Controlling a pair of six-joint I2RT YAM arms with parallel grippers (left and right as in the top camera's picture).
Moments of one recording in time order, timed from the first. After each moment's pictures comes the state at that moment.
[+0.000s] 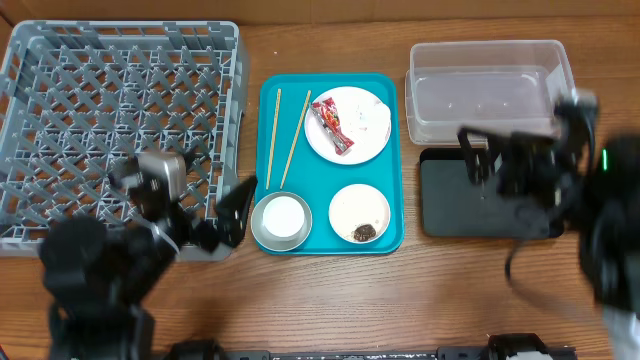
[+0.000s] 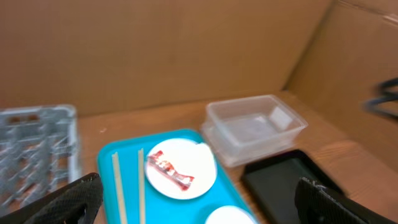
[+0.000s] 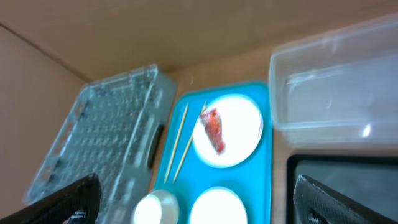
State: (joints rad) left arm 0.09 0.76 1.11 -0.60 0.66 -0.11; right arm 0.05 1.08 1.39 -0.89 -0.44 0.38
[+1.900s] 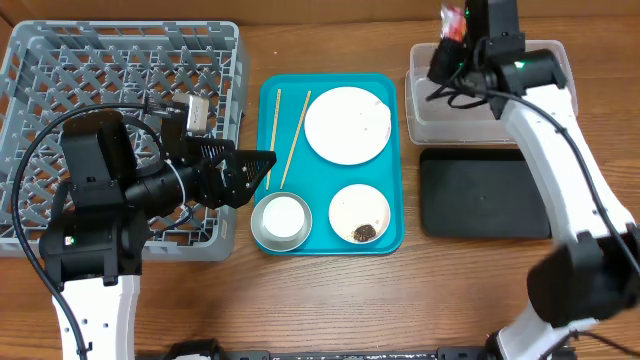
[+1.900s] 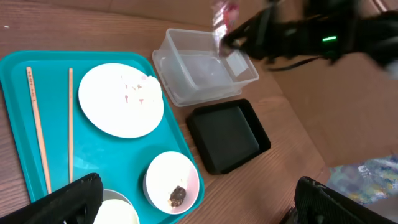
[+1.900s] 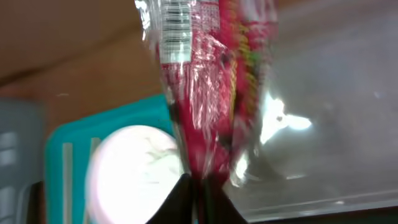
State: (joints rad) left arm 0.09 1.10 1.27 -0.89 0.86 -0.11; right arm 0.17 1.85 1.73 -0.81 -0.01 0.50
